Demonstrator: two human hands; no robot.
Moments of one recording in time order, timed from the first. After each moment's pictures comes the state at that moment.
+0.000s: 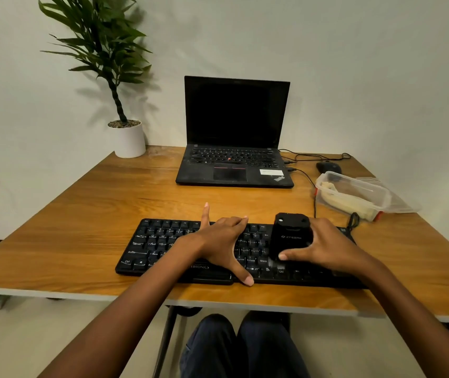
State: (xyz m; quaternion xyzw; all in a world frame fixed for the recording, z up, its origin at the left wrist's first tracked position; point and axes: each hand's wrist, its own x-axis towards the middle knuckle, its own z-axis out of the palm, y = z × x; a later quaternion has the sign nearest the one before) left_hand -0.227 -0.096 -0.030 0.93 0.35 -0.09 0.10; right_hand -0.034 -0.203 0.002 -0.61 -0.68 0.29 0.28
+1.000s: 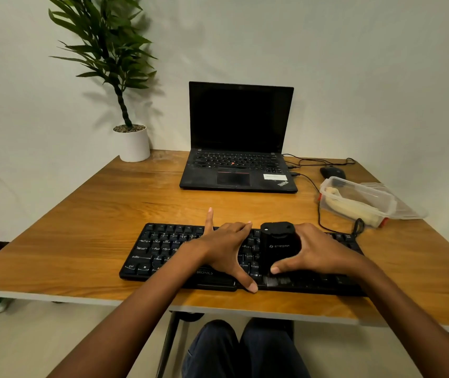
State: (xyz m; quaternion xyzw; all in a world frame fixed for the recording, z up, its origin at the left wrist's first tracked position) left_hand -0.228 -0.095 -0.033 0.93 0.35 -0.07 0.10; right_hand -0.050 -0.189 0.008 -0.58 -0.71 0.34 0.22
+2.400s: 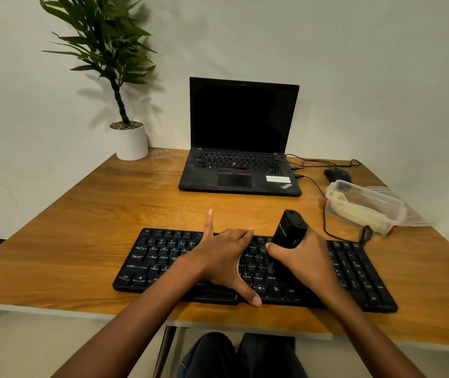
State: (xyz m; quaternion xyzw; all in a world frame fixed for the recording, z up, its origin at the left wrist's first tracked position) left_hand -0.233 -0.092 -0.039 0.94 0.33 -0.04 0.06; right_hand -0.076 -0.165 -0.031 -0.72 -0.53 0.17 0.42
